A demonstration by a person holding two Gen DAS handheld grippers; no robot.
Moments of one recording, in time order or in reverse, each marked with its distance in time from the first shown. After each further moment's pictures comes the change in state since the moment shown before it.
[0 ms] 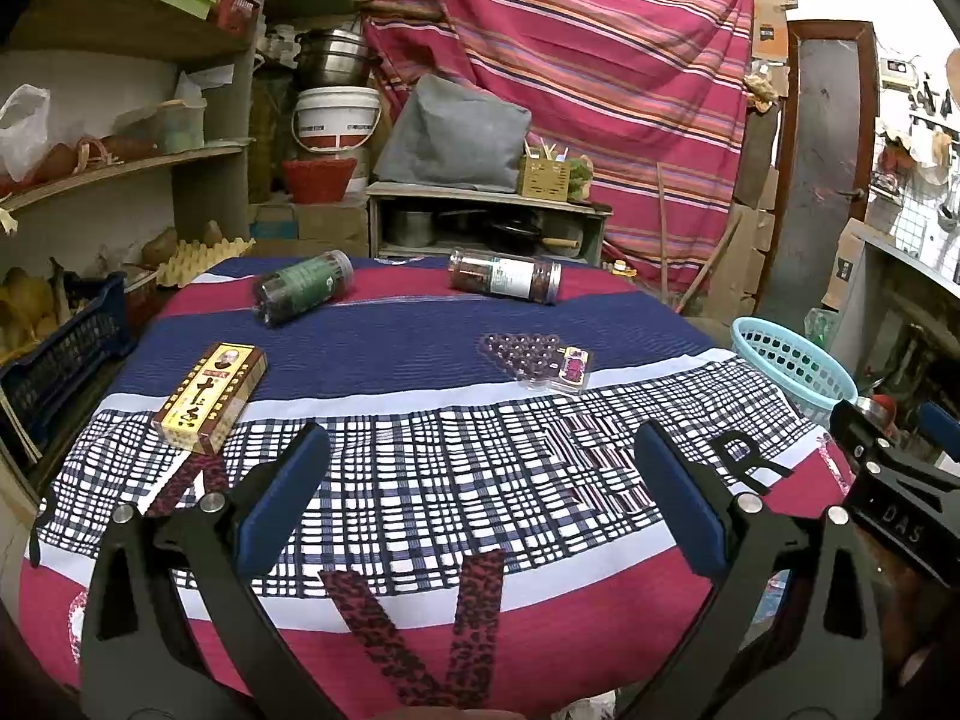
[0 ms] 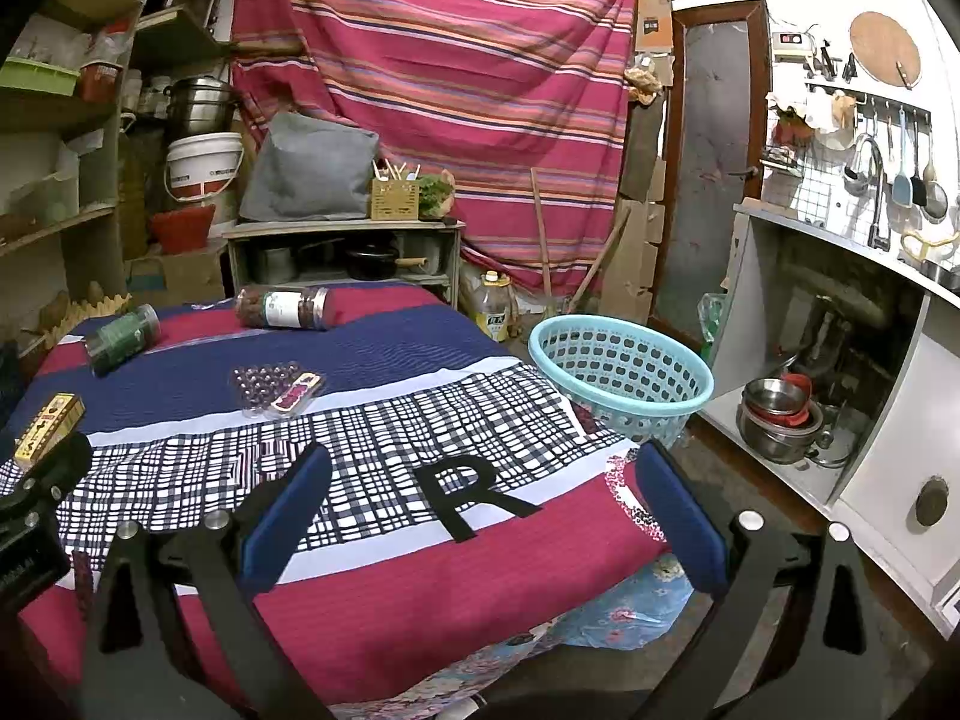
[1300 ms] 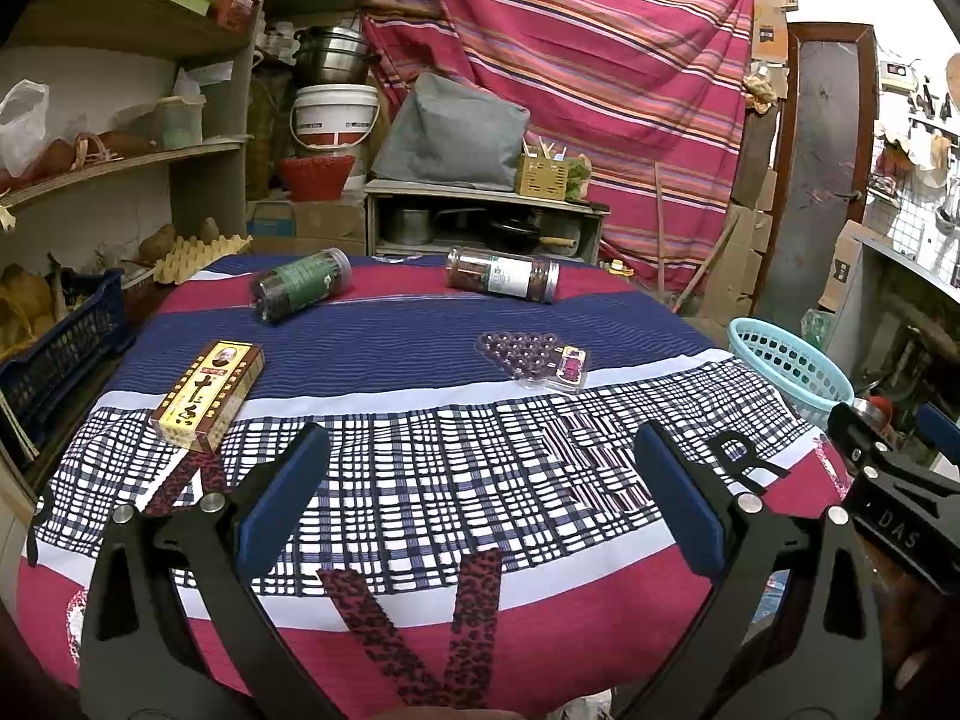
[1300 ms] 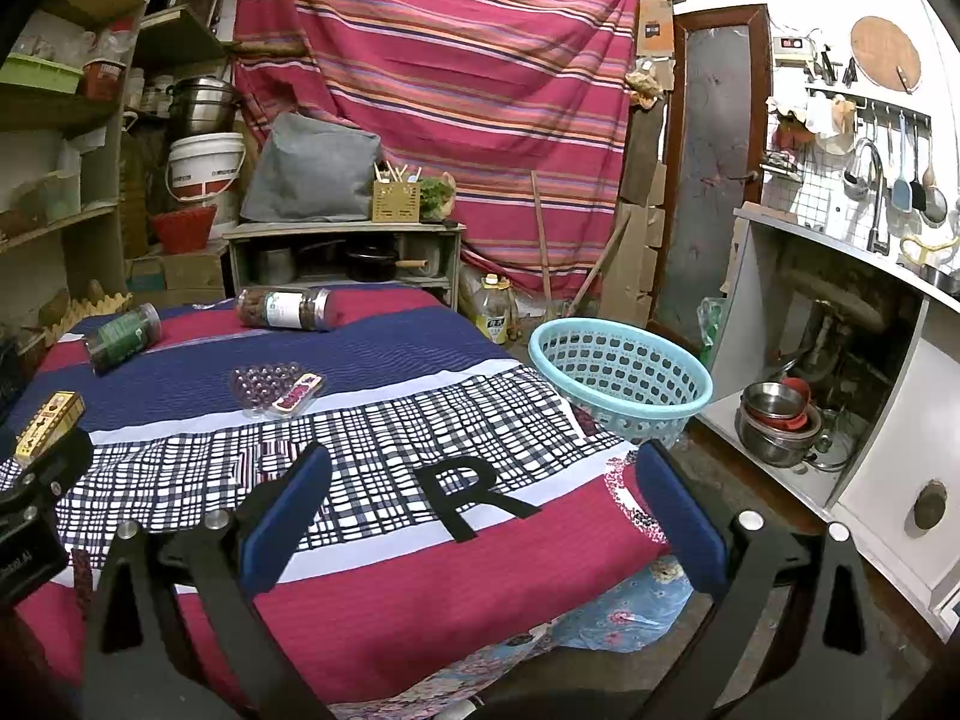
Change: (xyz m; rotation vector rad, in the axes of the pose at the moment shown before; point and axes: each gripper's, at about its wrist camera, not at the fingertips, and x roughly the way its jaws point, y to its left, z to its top) left arm 0.000 0.001 0.000 0.000 -0.001 -0.002; right arm 0.000 -0.002 0.000 -0.003 -0.003 0.003
